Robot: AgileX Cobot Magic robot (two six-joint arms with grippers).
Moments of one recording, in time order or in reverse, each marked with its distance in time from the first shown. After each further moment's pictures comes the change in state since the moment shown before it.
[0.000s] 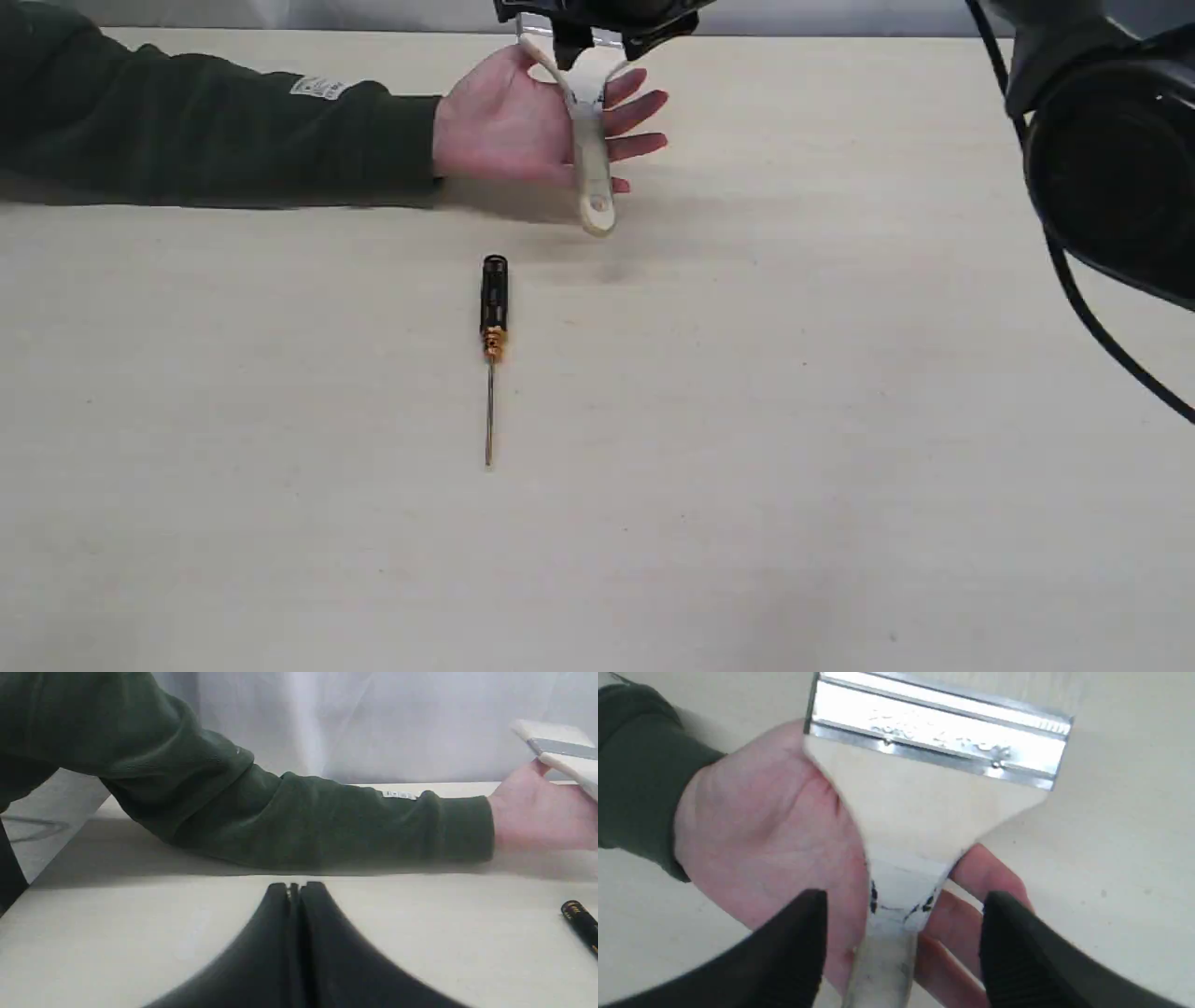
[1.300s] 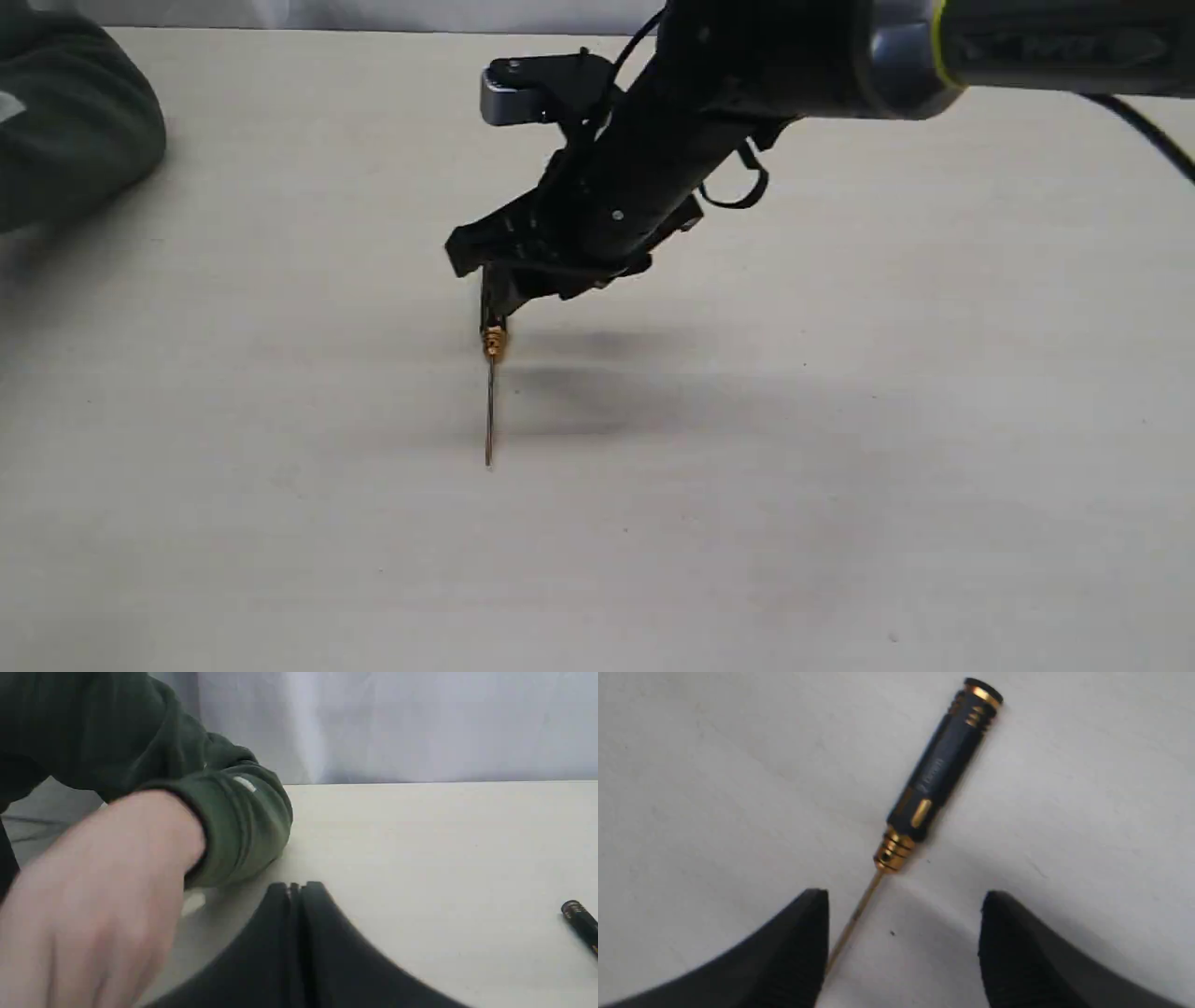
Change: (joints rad) left arm 0.000 0.000 0.000 0.000 0.000 0.000; right arm 0.104 -0.299 0.785 0.477 -0.306 -0.411
